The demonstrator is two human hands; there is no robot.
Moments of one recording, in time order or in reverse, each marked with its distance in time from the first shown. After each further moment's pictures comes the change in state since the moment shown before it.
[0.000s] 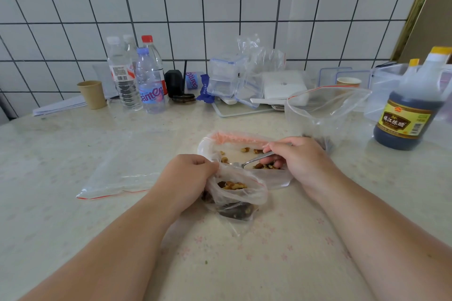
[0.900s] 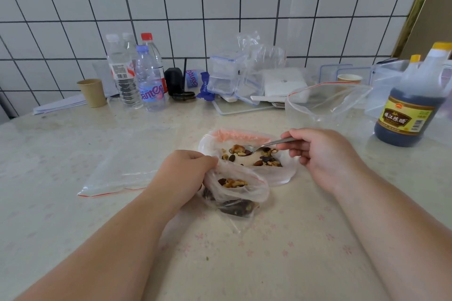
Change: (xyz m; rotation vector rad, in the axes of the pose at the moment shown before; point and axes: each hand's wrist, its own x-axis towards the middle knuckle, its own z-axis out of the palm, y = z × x) left_hand -0.001 0.001 -0.004 -0.054 0.003 -0.016; right_hand 0.000 -0.012 -0.024 0.269 0.033 0.121
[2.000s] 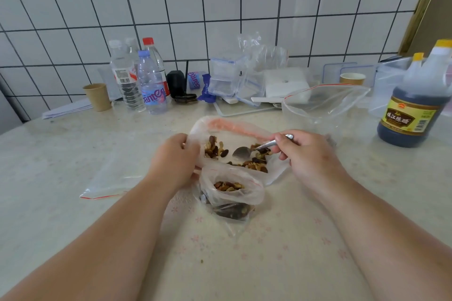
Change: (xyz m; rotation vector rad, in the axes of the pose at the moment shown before) left_hand 0.035 0.007 -0.004 0.171 0.225 0.032; right_hand 0.004 0.019 0.004 -0.433 0.066 -0.338
